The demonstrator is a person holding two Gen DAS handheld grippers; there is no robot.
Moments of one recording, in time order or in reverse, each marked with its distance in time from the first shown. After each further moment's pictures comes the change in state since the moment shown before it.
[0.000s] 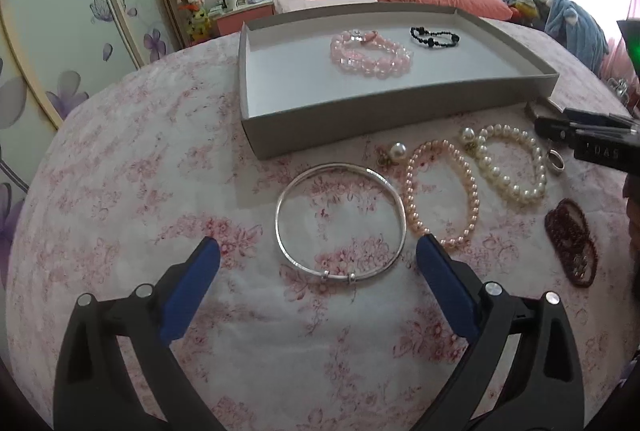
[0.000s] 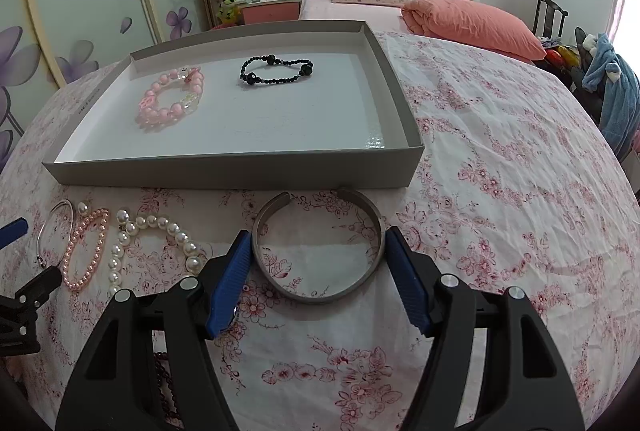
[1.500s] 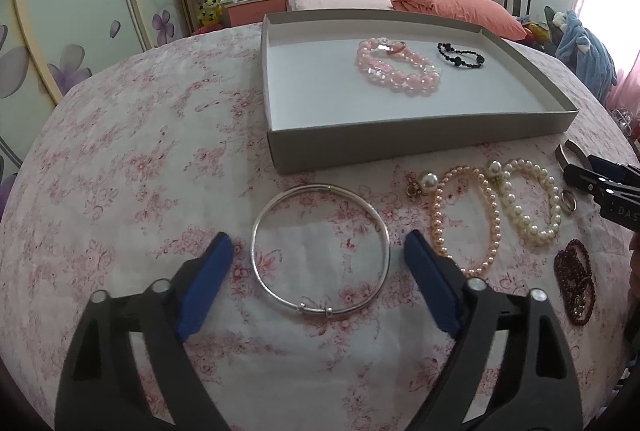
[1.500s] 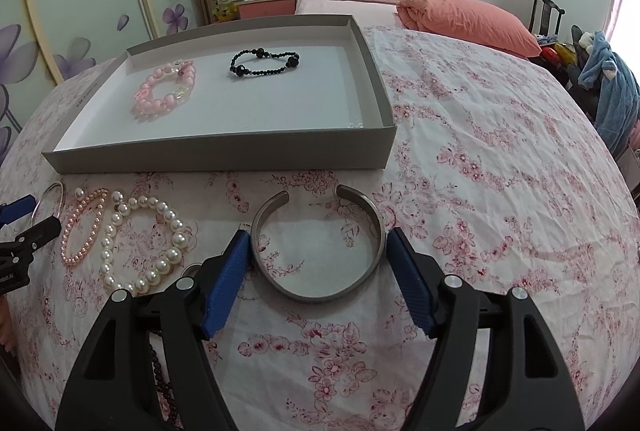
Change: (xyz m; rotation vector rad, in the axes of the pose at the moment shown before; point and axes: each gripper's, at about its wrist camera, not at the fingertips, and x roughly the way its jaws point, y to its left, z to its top) left arm 0.012 0.020 0.011 -0.085 0.005 -0.022; right arm -0.009 -0.009 -0.009 -0.001 0.011 -0.013
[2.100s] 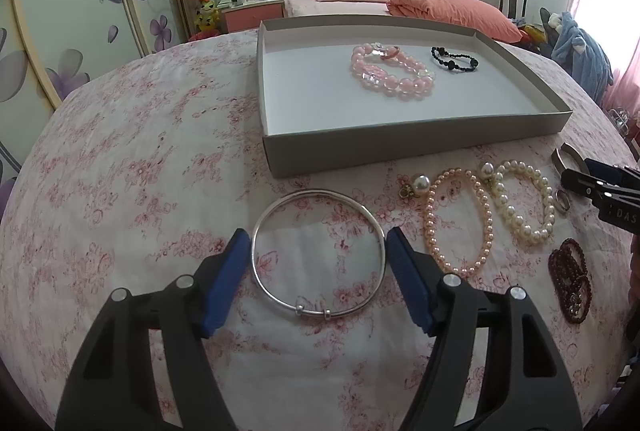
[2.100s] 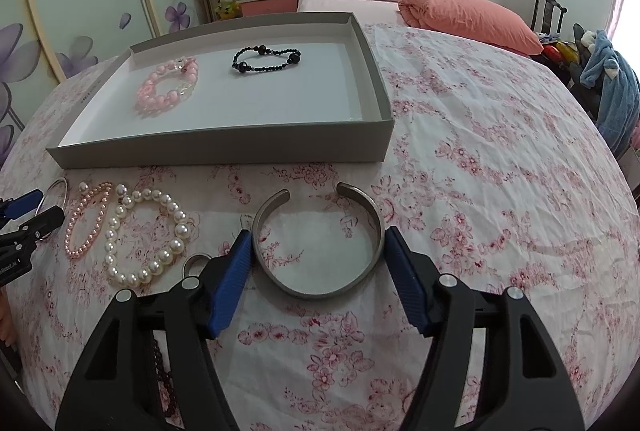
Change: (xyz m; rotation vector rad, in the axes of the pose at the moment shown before) left arm -0.003 -0.004 -0.003 0.002 -0.015 -0.005; right arm -0.005 -0.002 -0.004 0.001 0.004 0.011
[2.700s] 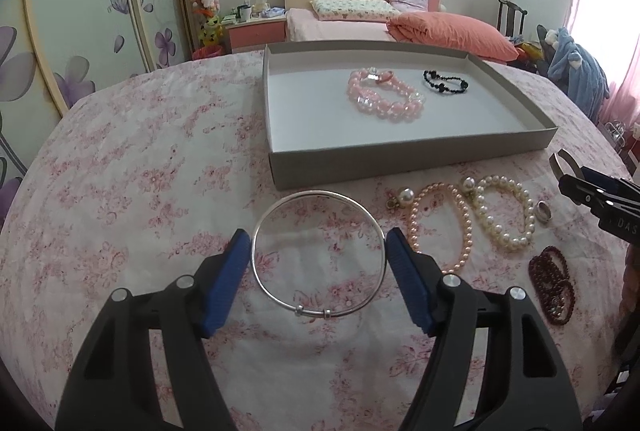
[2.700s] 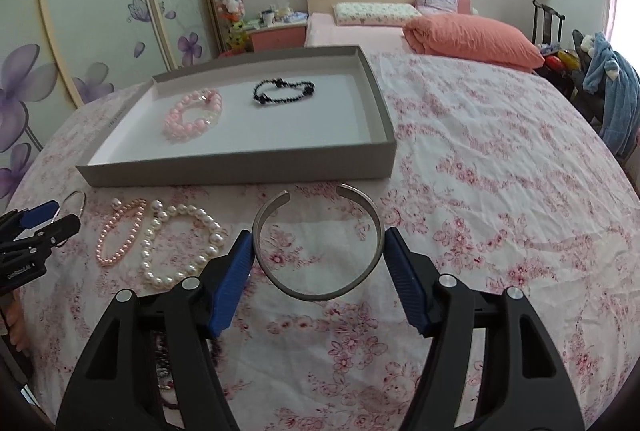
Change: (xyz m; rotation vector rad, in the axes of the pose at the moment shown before) left arm -0.025 -0.002 -0.003 -0.017 -0.079 -0.010; right arm -0.028 0.004 -0.007 0.022 -0.117 0.058
